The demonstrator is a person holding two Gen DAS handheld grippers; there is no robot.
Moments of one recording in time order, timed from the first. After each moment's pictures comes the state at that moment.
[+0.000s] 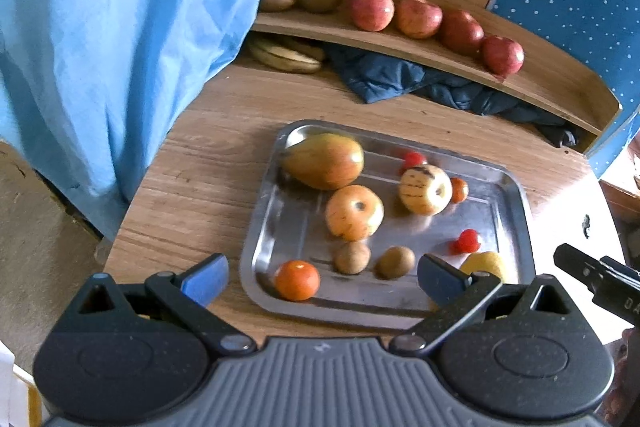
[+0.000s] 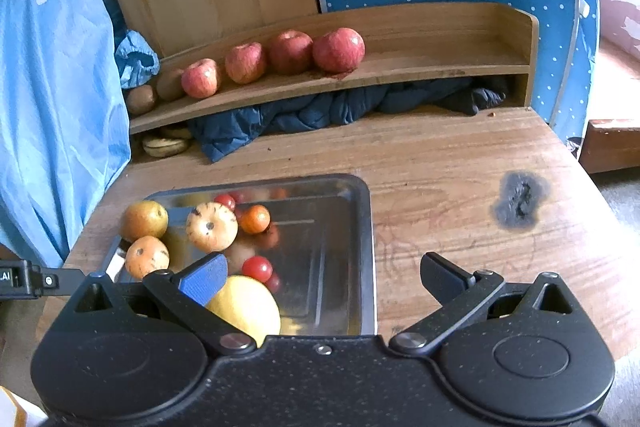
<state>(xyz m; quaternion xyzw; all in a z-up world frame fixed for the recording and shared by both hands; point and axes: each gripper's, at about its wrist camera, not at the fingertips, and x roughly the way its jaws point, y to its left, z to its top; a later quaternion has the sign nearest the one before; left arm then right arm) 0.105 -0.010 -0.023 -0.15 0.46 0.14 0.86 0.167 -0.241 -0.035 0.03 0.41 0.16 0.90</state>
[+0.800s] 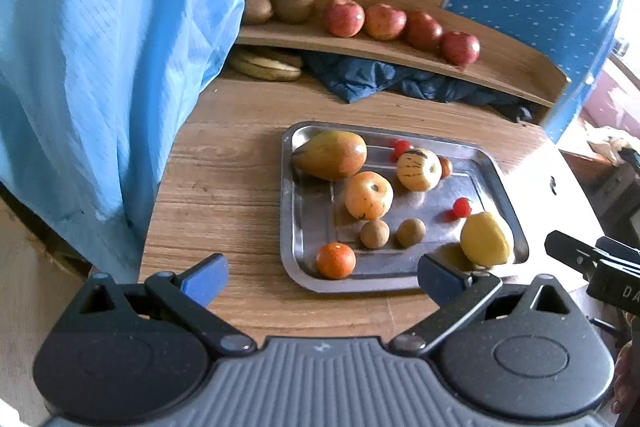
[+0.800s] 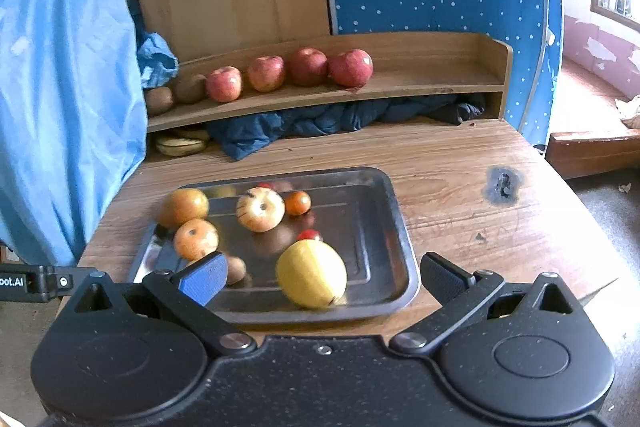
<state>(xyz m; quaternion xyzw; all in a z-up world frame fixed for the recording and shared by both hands) 0.057 0.036 -0.014 -0.12 0.44 0.04 0.89 0.079 -0.176 0.000 0.01 0.38 0.10 0.92</state>
